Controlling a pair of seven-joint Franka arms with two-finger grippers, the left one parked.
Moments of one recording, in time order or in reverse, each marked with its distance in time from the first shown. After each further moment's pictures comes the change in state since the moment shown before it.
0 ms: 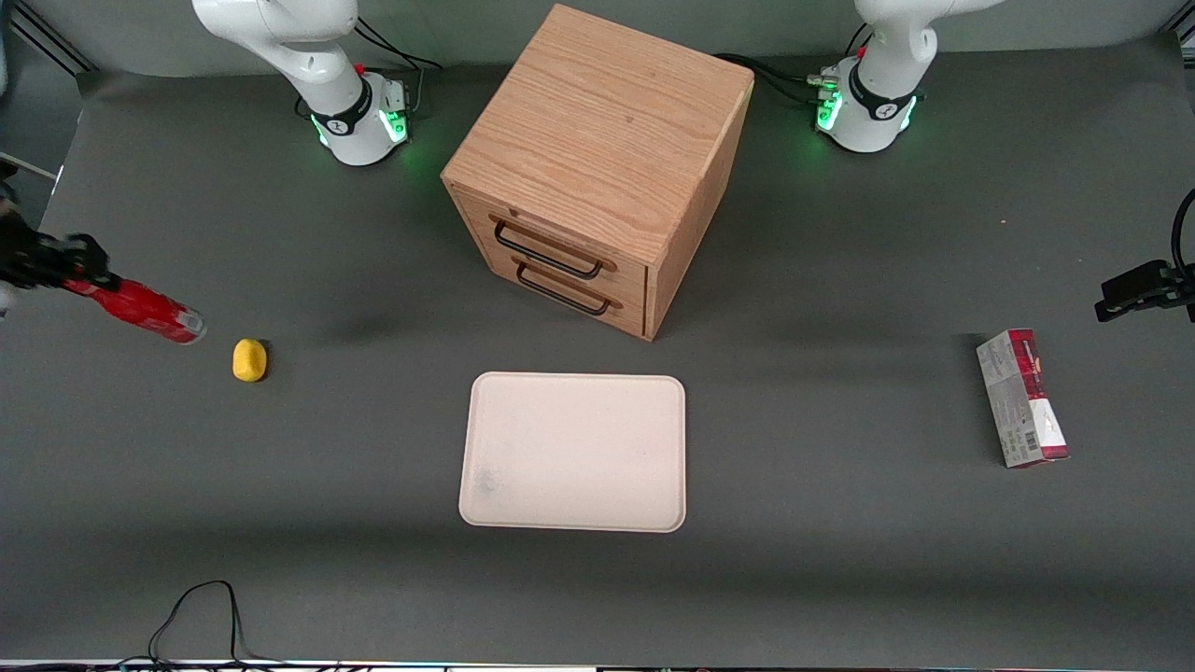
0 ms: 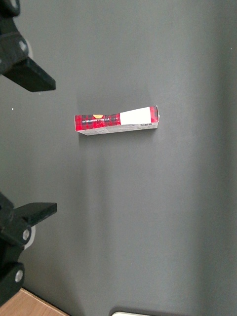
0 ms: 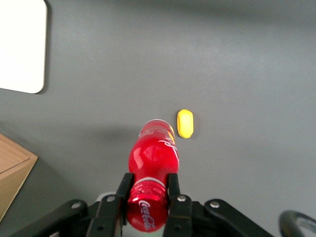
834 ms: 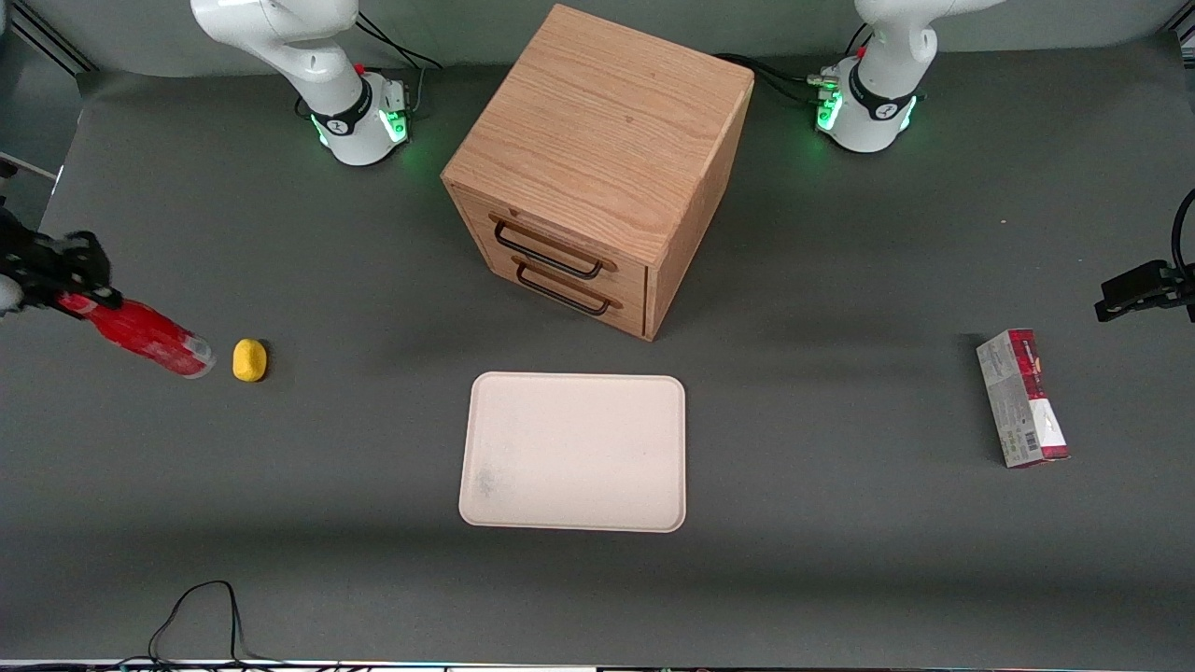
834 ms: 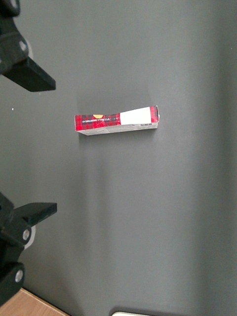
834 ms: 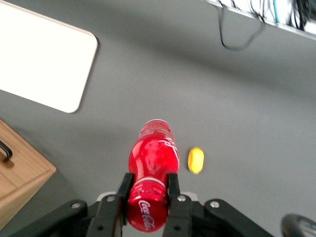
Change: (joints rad) arm 0.159 0.205 0.040 0.367 0.002 -0.073 0.014
